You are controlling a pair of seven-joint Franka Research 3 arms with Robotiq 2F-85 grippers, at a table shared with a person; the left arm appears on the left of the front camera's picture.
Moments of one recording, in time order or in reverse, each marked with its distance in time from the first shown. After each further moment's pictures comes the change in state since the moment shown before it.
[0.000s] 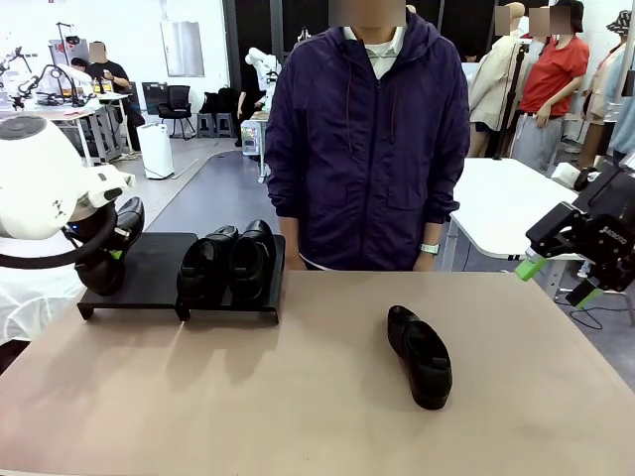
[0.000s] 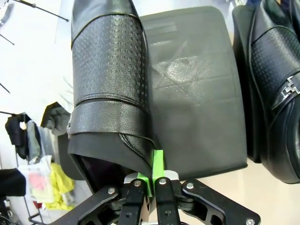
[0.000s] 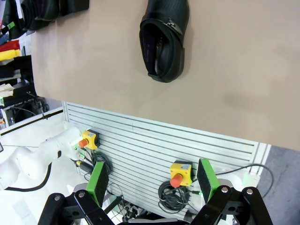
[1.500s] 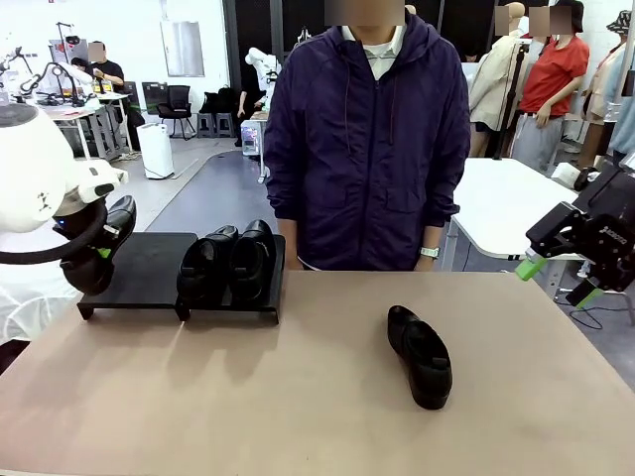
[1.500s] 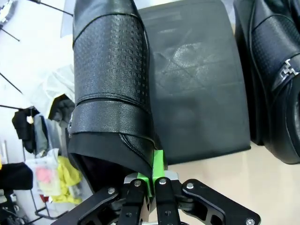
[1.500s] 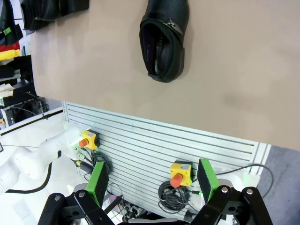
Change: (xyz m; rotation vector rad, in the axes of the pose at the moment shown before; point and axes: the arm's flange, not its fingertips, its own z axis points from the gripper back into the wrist) left arm -0.007 0.002 0.022 0.028 0.026 -0.016; right arm 0.000 0.000 0.000 0.000 0.000 0.000
